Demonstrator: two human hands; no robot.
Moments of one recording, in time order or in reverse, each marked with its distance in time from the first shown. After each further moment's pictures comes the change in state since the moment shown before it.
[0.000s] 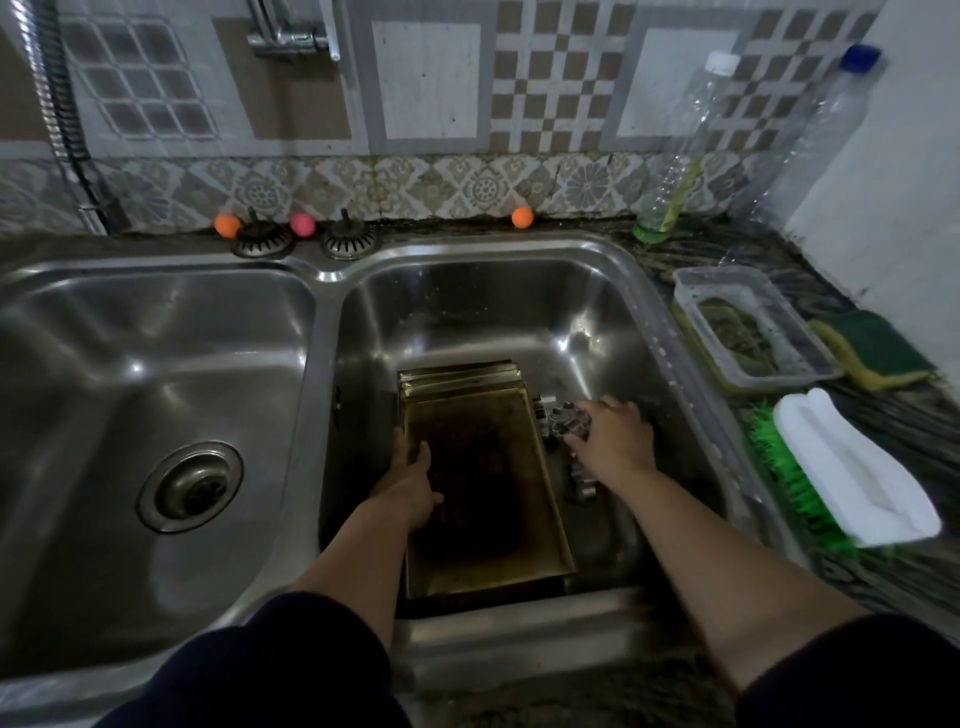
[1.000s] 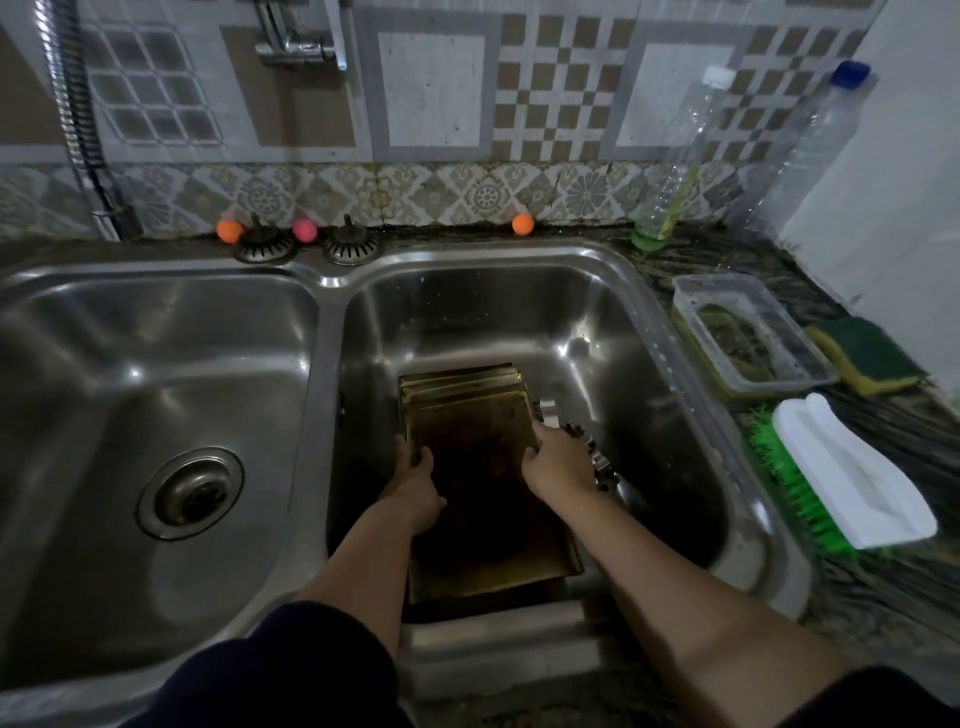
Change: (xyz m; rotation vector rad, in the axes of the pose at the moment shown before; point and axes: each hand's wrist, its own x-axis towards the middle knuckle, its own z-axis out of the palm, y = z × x) left_hand 0.004 0.001 0.000 -0.080 0.011 0.003; right_hand -0.022 -0.057 0.022 0.296 -0.092 0.075
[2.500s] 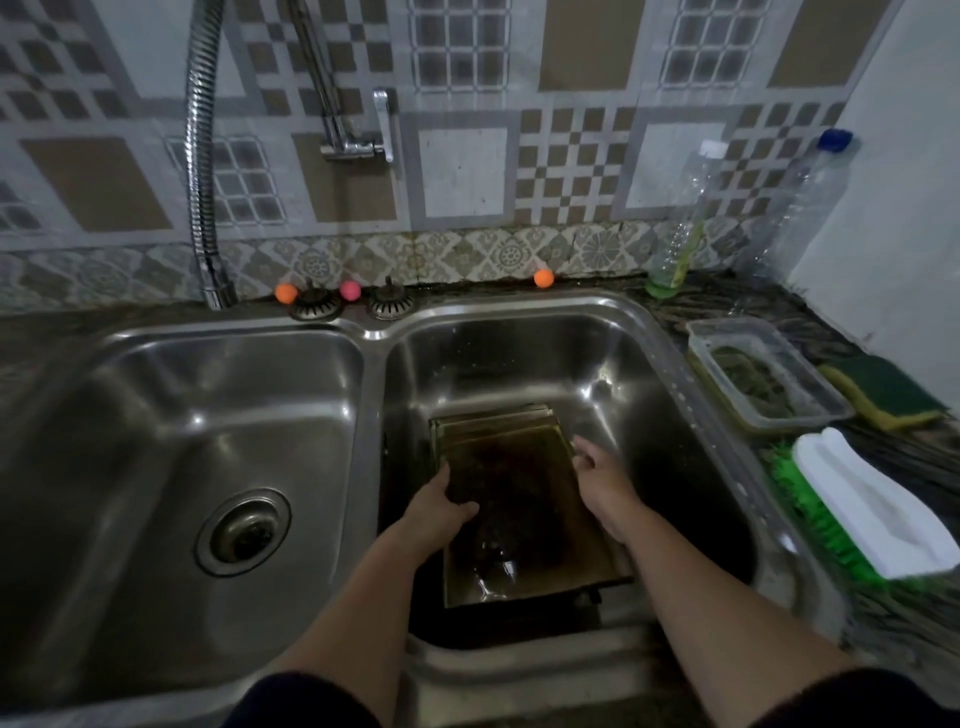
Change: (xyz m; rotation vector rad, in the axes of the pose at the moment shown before) left_hand -0.037 0.002 -0.033 -0.584 0.015 0.072; right_hand 0.006 0.003 -0.021 0.657 -0.050 0.186
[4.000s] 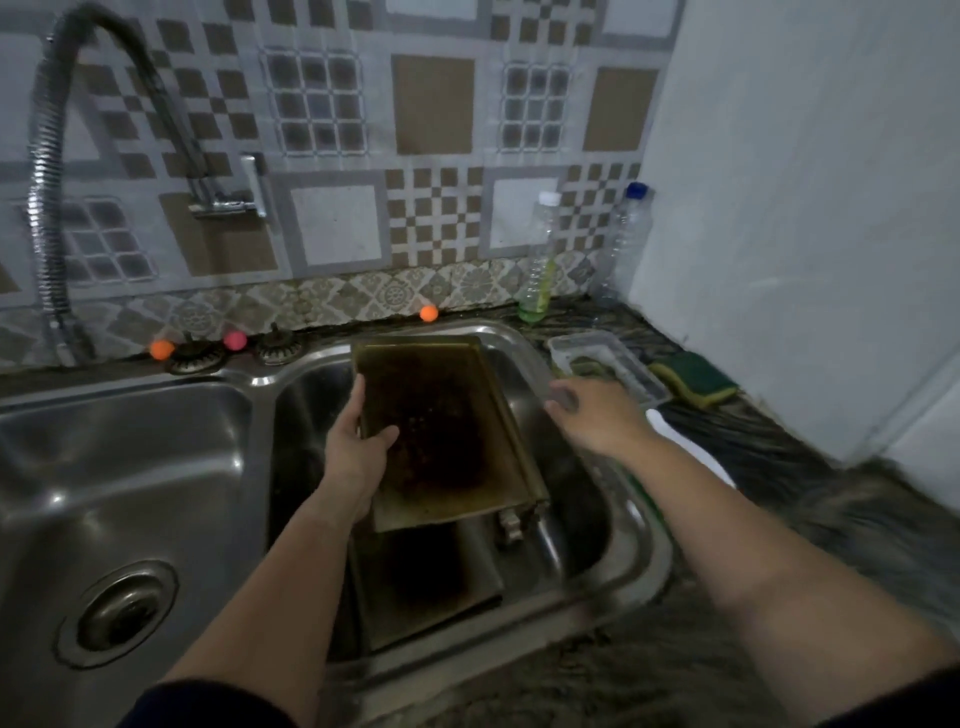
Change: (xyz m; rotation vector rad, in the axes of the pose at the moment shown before) left_hand -0.040 0.101 0.020 -0.406 0.216 0.395; right_hand -0.064 -0.066 -0.143 -0.834 0.252 -0.331
